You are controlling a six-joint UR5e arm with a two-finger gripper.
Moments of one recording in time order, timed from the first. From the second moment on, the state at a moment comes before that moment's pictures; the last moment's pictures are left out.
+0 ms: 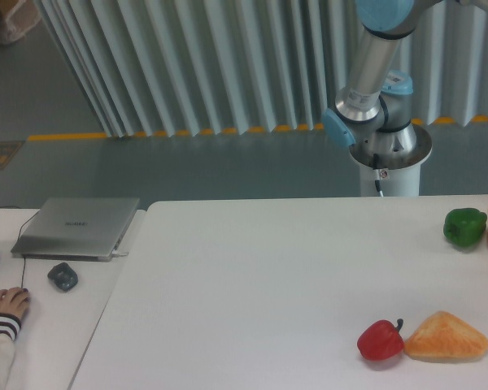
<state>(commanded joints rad) 2.84 -1.99 -1.40 -1.21 1.77 2.06</state>
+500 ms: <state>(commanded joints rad) 2.84 -1.99 -1.40 -1.21 1.76 2.05</state>
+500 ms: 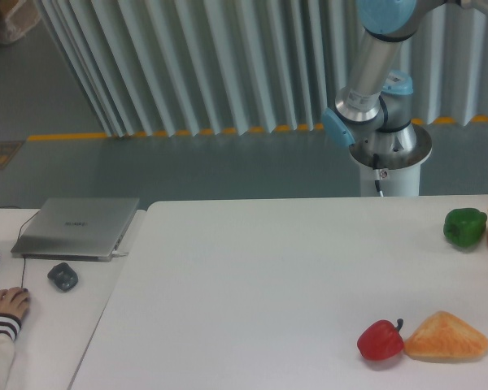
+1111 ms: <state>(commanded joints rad) 2.84 -2.04 -1.39 -1.14 1.80 2.07</state>
